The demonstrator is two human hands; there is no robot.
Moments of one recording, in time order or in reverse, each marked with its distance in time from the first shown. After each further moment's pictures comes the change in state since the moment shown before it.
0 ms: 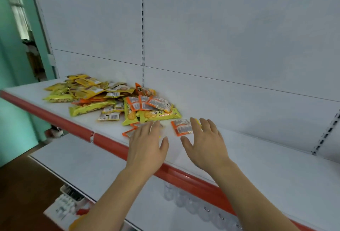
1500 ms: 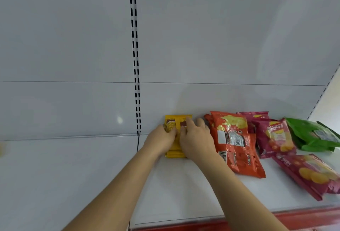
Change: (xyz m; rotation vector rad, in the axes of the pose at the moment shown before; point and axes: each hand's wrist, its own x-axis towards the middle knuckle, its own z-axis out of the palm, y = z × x) left_hand -0.015 0.511 0.175 -0.556 -0.713 0.068; right_hand -0.142 0.425 -0.125 0.129 0.123 0.682
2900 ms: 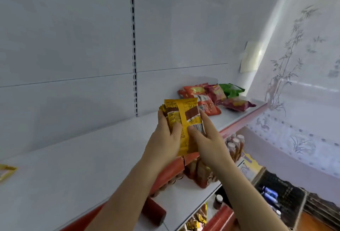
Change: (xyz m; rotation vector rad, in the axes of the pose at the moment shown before) left_hand -0.162 -0.113 -0.129 -0.247 -0.363 0.529; right_hand -0.245 -0.158 0.022 0.690 0.447 0.326
